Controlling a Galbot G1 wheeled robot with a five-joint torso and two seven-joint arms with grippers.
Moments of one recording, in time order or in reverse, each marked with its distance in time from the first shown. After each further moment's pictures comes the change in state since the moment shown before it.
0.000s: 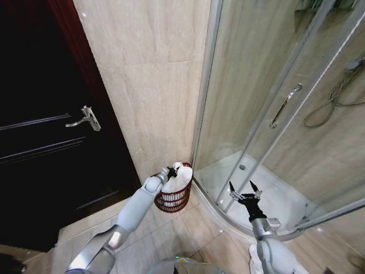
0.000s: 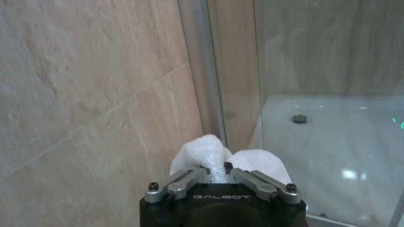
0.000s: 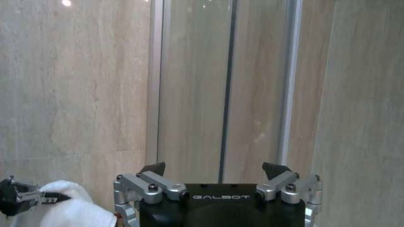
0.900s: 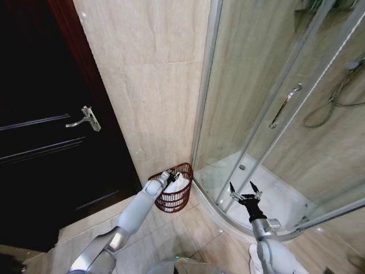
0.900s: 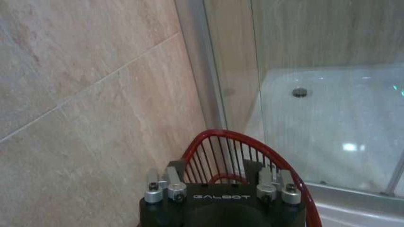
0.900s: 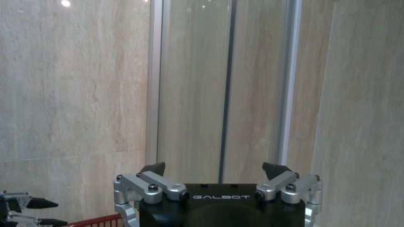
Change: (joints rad) left arm 0.008 0.001 0.003 0.010 0.072 0.056 0.001; right arm 0.003 0.004 0.000 -0.001 -0.001 0.000 -0.001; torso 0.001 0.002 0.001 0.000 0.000
